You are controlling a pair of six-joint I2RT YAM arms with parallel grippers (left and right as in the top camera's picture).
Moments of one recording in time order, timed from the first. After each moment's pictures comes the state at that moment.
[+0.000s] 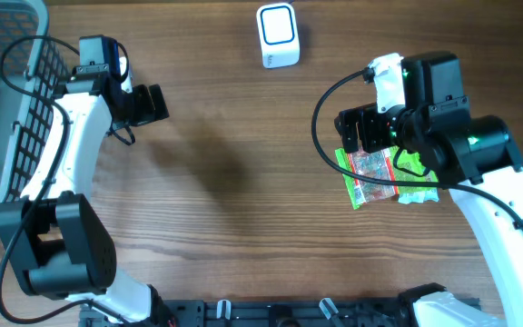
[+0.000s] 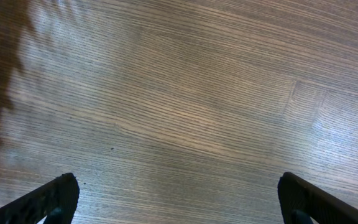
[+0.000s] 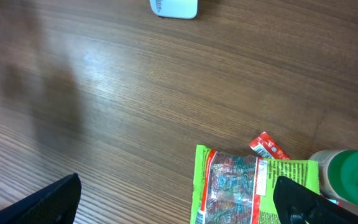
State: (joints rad) left arm 0.09 1.77 1.38 -0.85 0.03 -0.21; right arm 0.28 1.31 1.37 -0.98 -0.12 0.00
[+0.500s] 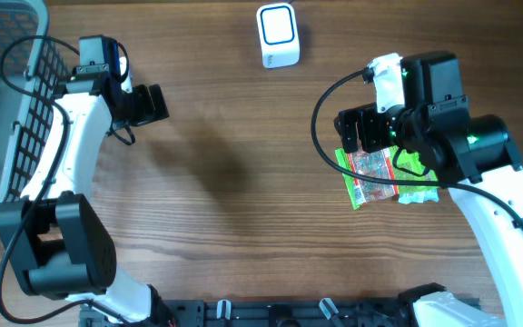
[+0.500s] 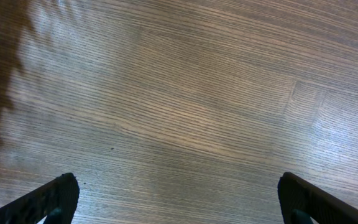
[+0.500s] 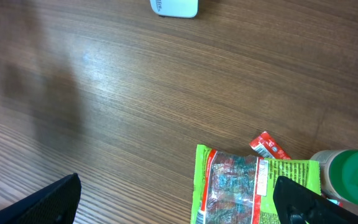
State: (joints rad) left arm 0.09 1.77 1.38 -0.85 0.03 -0.21; right arm 0.28 1.32 1.37 -0.98 -0.12 0.00
